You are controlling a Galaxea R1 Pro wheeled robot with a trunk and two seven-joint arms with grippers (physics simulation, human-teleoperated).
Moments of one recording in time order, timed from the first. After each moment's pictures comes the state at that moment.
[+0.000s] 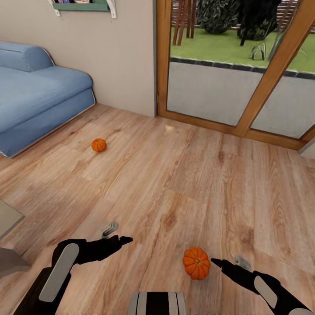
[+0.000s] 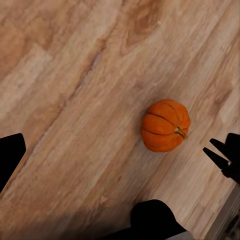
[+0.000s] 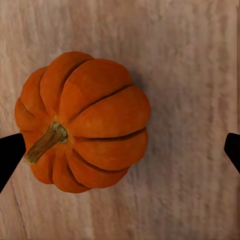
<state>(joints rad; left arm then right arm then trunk) -0.32 0.09 -0.05 -1.45 0.99 1.04 0.22 -0.51 -0.28 0.17 -0.42 -0.78 0.35 0.41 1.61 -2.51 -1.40</state>
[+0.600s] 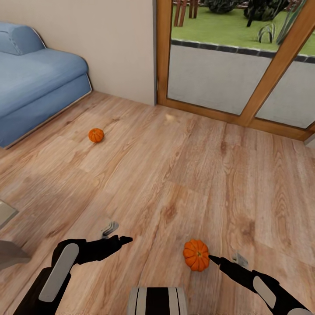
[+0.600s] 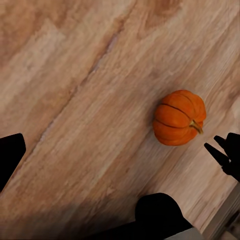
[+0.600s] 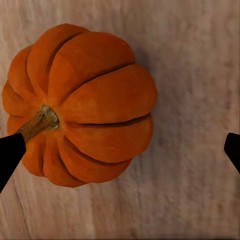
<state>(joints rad) -0.32 0.09 -0.05 -1.45 0.99 1.04 0.22 -0.51 -0.27 0.17 -0.42 -0.77 0.30 0.49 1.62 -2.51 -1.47</state>
